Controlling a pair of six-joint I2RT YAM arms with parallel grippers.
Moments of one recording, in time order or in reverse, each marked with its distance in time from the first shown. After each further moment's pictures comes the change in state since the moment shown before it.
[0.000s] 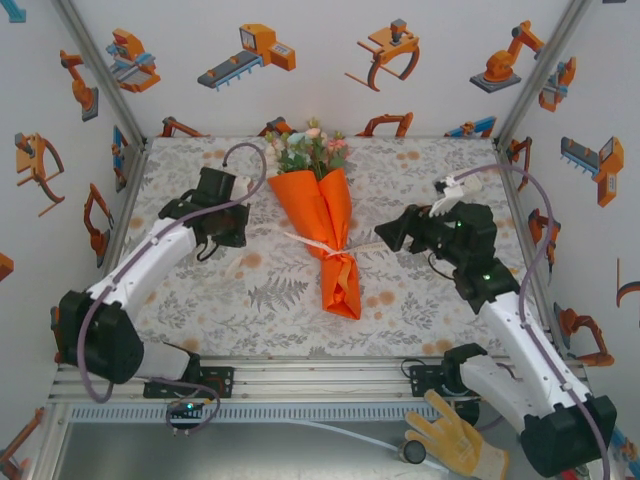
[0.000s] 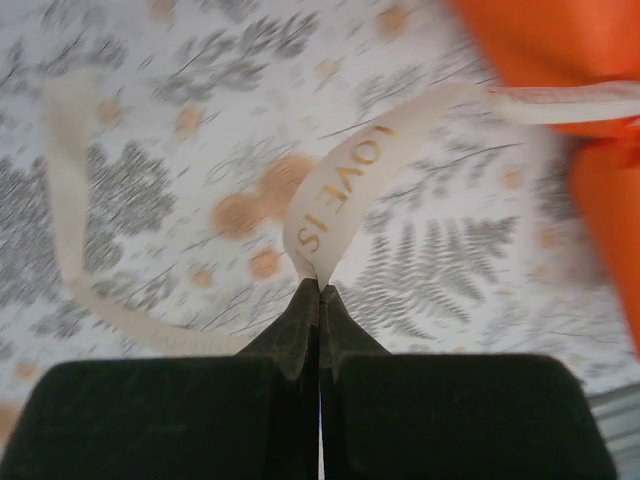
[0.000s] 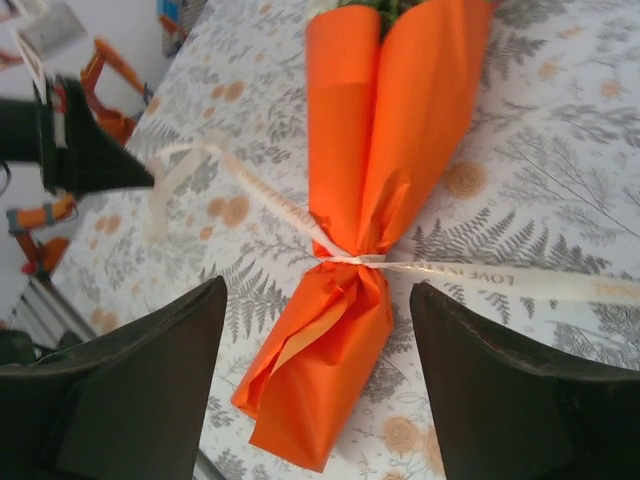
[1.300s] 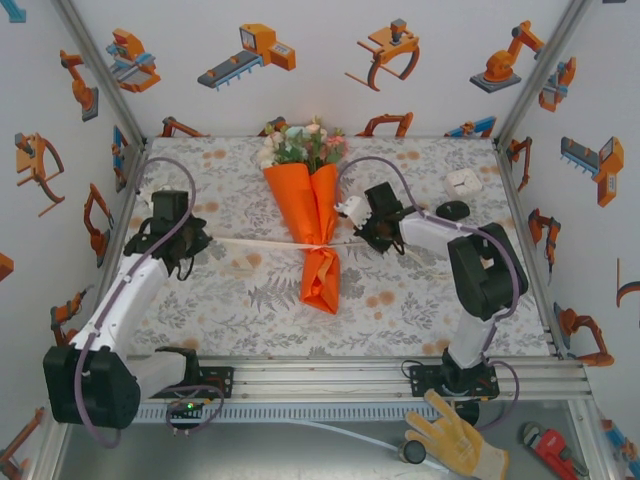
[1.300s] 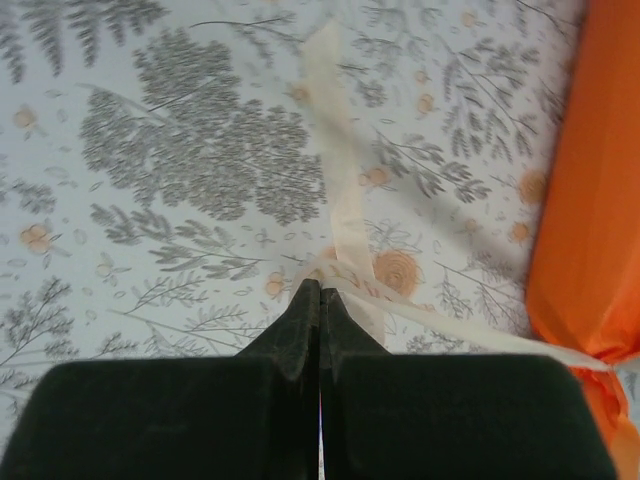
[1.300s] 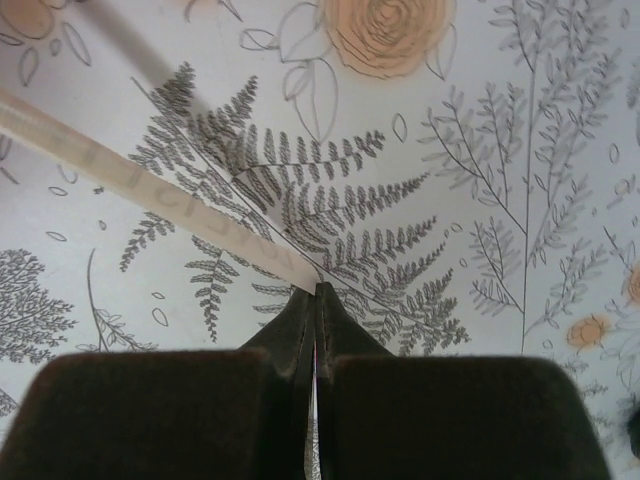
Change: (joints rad) left arm 0.274 -0.211 -0.261 0.145 -0.299 -0.520; right arm 0.106 0.919 0.350 -0.232 0.375 -0.883
